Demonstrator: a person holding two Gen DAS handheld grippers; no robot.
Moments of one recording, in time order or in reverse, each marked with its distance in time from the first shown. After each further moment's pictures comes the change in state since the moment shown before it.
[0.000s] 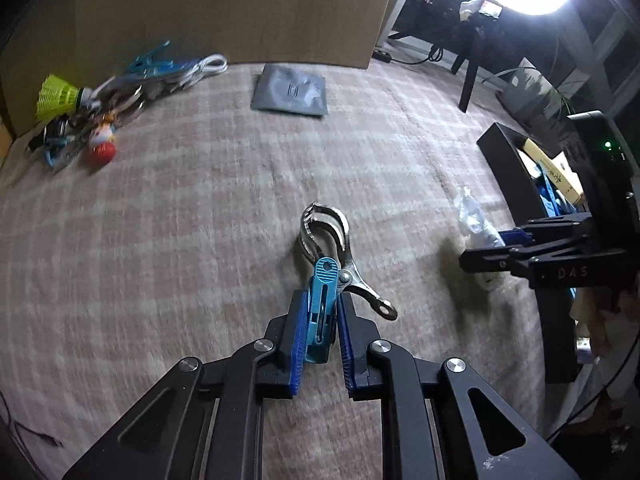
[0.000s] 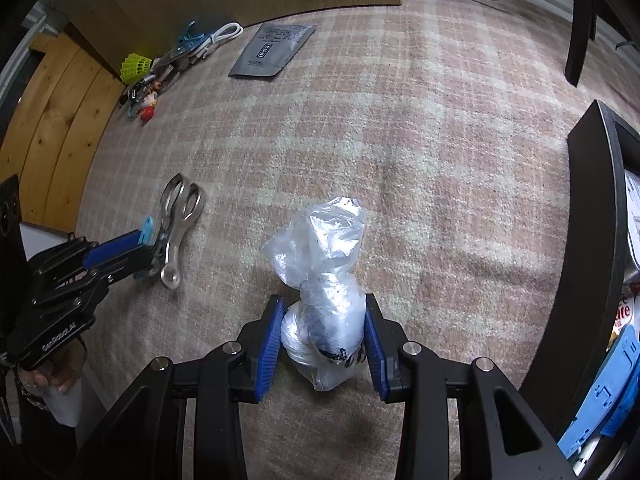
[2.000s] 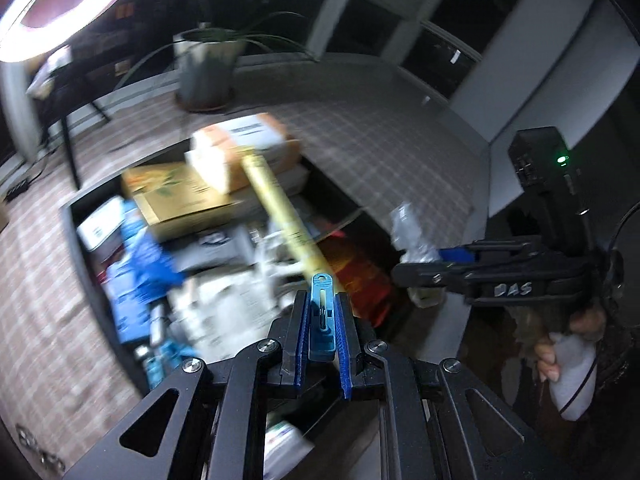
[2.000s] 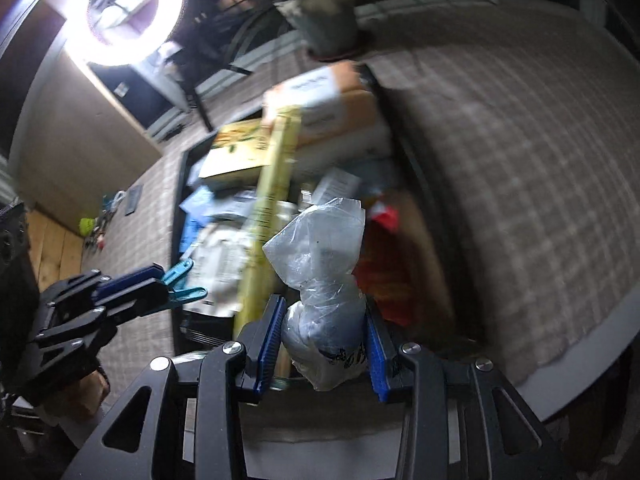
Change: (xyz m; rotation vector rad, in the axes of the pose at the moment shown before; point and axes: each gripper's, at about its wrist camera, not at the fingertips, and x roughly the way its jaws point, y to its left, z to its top) left arm -0.027 -0.452 -0.018 0.537 0.008 -0.392; right arm -0.234 -0.232 -0.263 0.501 -0.332 -0.103
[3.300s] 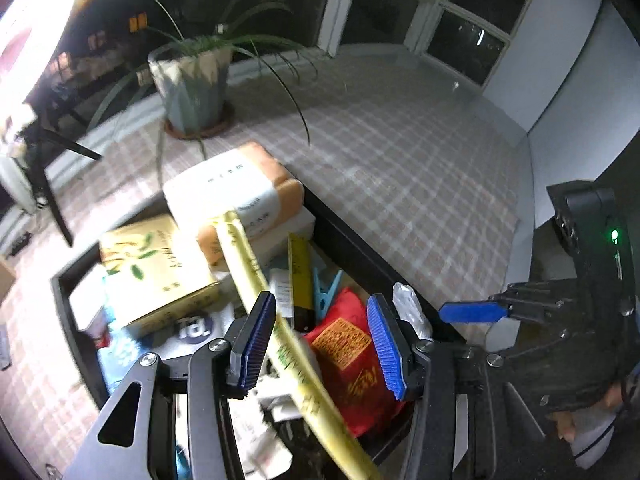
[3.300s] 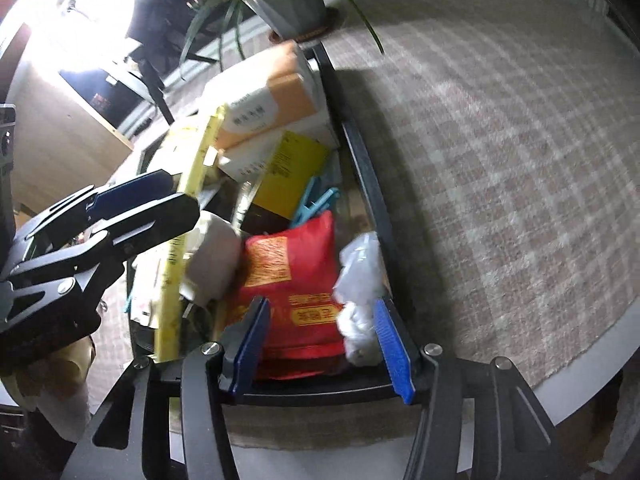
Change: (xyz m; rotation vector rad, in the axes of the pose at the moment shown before) left arm 0.055 -0.023 0.071 0.039 0.011 0.180; right arm 0.014 -0.048 0.019 -0.006 0.056 -0.013
